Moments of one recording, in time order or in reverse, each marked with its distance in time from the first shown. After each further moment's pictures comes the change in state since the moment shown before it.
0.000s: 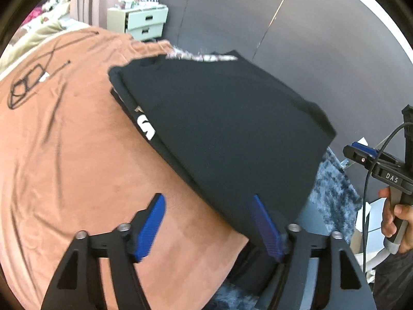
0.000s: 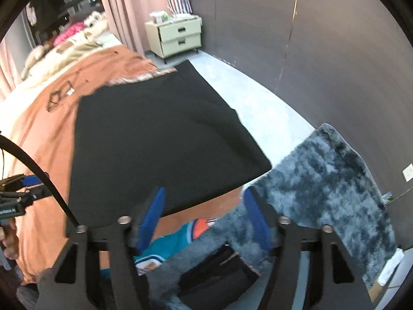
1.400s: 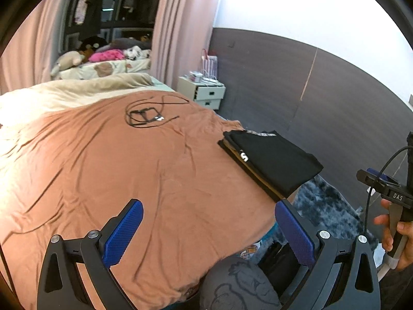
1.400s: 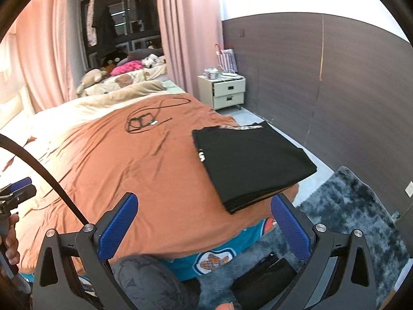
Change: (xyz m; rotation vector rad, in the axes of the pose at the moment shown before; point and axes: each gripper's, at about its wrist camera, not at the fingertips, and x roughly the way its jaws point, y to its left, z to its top) left arm -0.314 0.073 -0.205 -0.128 -0.441 0.224; right arm -0.206 0.137 -0.162 -0.081 -0.290 0.122
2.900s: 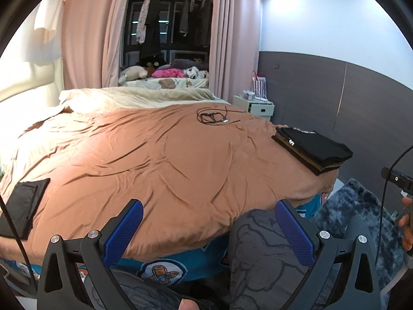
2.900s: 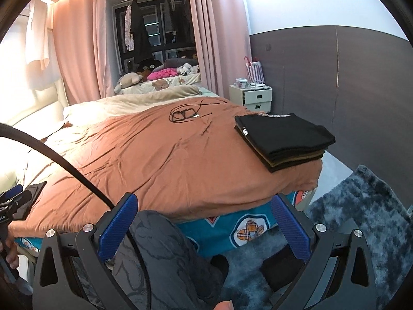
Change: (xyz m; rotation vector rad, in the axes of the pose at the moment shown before) left arm -0.169 0.043 -0.183 -0.046 -0.159 0.290; right arm -0.082 0.030 -0.161 -0.024 -0.086 0.122
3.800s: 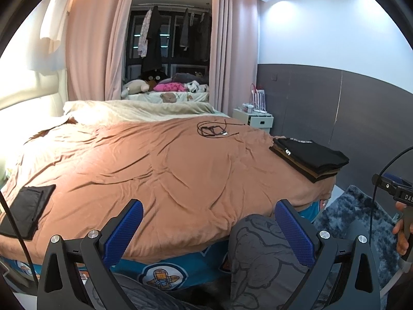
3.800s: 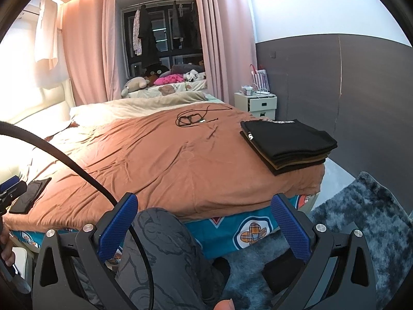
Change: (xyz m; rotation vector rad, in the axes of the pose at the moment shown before) left arm -0.034 -0.008 -0.013 0.011 -0.081 0.007; right arm -0.015 0.017 -0.026 -0.032 -0.039 0.011
